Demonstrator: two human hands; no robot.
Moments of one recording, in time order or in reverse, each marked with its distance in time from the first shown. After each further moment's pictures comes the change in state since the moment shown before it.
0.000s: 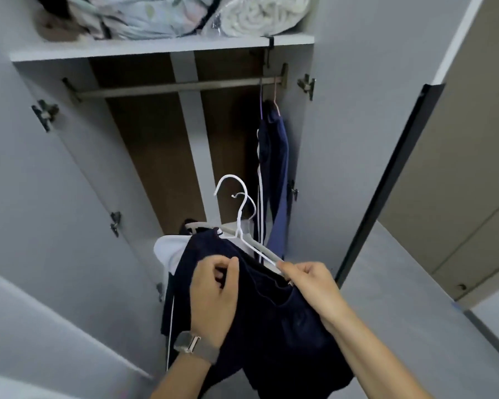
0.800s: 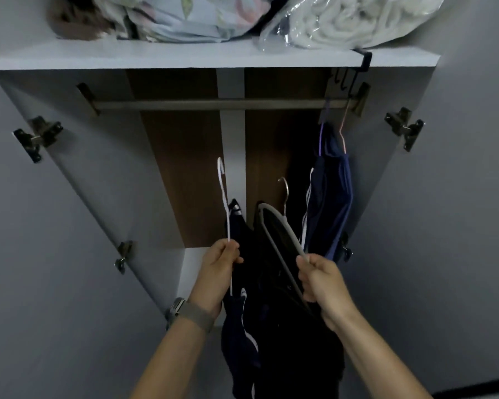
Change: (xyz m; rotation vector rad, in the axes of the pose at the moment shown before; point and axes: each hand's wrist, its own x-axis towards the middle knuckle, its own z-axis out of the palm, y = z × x) left_hand 0.275 -0.028 0.052 -0.465 -0.098 -0.389; right_hand 0.264 -0.084 0.048 0.097 -0.139 0.063
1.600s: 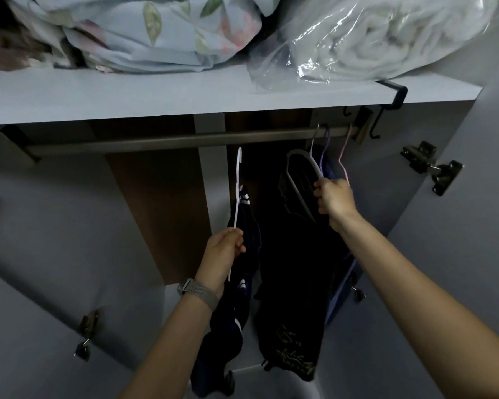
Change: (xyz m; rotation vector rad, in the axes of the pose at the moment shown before) left_hand 0.186 0.051 0.023 -0.058 -0.150 0.004; right_hand 0.242 -0.145 -0.016 0.081 0.380 -0.181
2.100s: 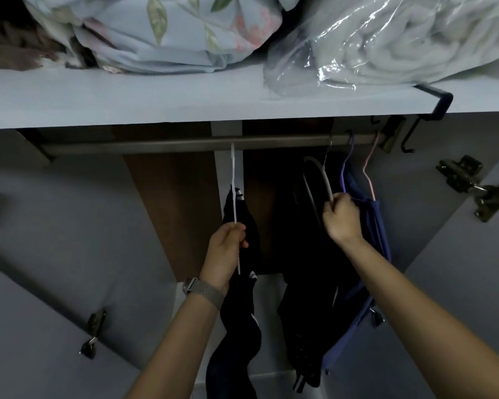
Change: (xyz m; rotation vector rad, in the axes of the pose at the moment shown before) left_hand 0.030 0.004 0.002 0.073 0.143 0.096; right_hand 0.048 0.050 0.008 -0.609 0.016 -0.264
